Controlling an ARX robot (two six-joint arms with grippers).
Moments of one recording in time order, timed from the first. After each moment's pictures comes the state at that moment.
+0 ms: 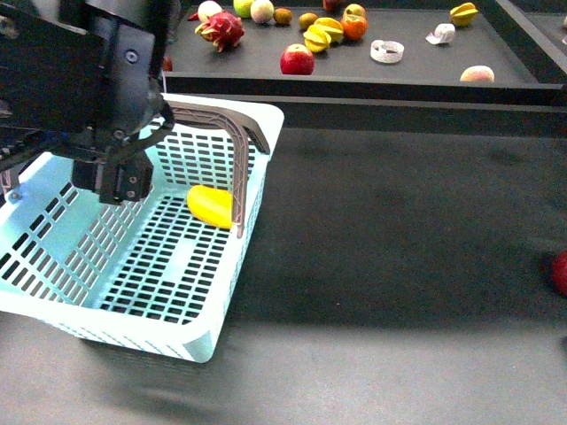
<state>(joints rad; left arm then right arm) -0.40 1.93 0.93 0.44 -0.66 -1.54 0.00 0.00 0.01 0.00 0.00 0.00</state>
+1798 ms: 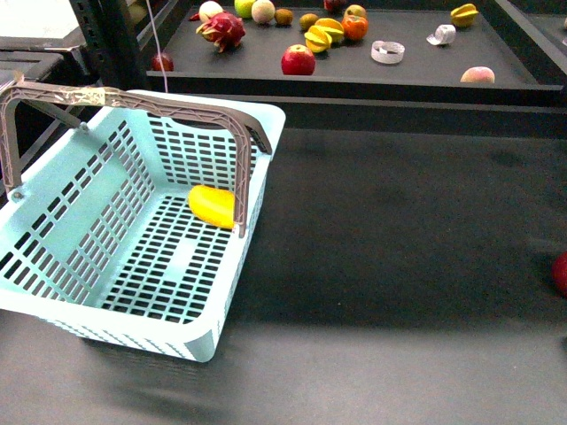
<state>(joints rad) 0.00 0.54 0.02 0.53 0.00 -0.01 0.00 0.00 0.01 0.00 0.00 0.00</state>
